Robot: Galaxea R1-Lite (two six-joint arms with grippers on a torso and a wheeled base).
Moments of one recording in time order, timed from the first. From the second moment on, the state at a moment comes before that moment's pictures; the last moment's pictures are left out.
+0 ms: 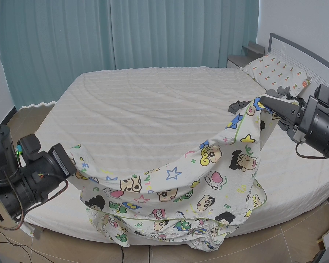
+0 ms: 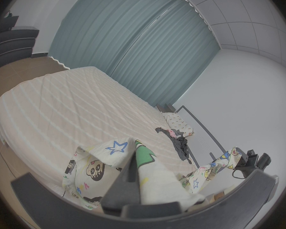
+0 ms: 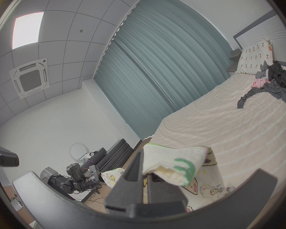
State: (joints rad) left arm -0.50 1.29 -0.50 -0.58 0.17 -0.73; right arm 0.52 1.32 -0.68 -0.72 0.18 0.61
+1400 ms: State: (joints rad) left arm -0.26 2.00 -0.96 -0.58 0.25 -0.65; right arm 0.39 2.10 -1.14 -0.87 0.10 0.55
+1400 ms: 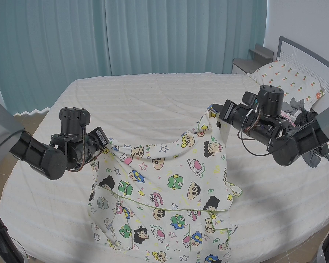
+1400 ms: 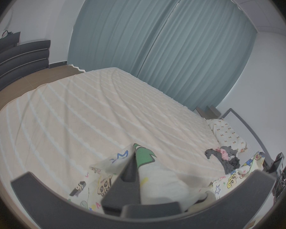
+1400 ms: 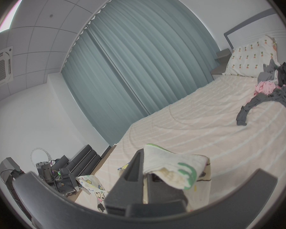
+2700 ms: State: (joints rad) left arm -0.03 2.61 -1.62 -0.56 0.36 -0.50; right arm 0.32 2.73 -2.00 -0.42 -0.02 0.66
